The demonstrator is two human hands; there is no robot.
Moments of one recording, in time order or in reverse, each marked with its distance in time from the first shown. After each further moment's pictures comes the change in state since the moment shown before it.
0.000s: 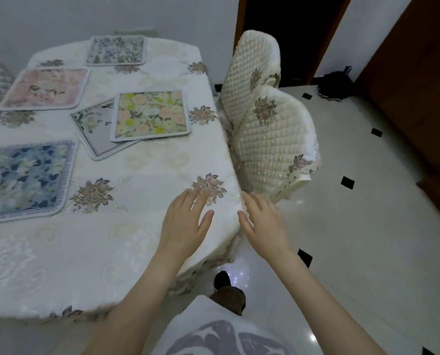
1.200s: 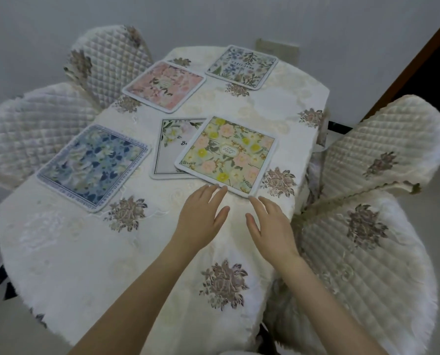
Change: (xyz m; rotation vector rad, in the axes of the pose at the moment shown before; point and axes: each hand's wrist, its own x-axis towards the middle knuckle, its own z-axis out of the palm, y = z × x) left_hand 0.234 -0.084 -0.014 0.053 0.188 -0.450; right_hand 0.341 -0.011 0.038 0.076 -0.300 -0.525
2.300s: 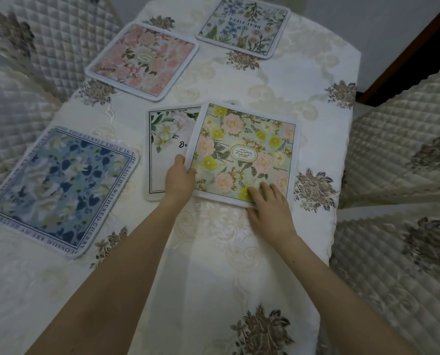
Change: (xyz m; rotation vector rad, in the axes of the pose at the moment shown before) left_hand 0.172 -0.179 0.080 -0.431 -0.015 -0.564; right_hand 0.155 0.017 0.115 -0.127 -0.187 0.133
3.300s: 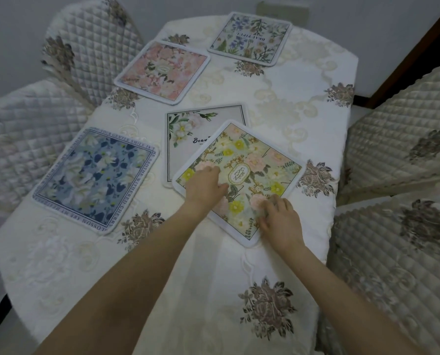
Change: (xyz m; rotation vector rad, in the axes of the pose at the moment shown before) left_hand -0.076 0.016 -0.008 0.538 -0.065 0.364; right_hand -0.074 -0.011 -0.002 -0.036 0.028 0.052
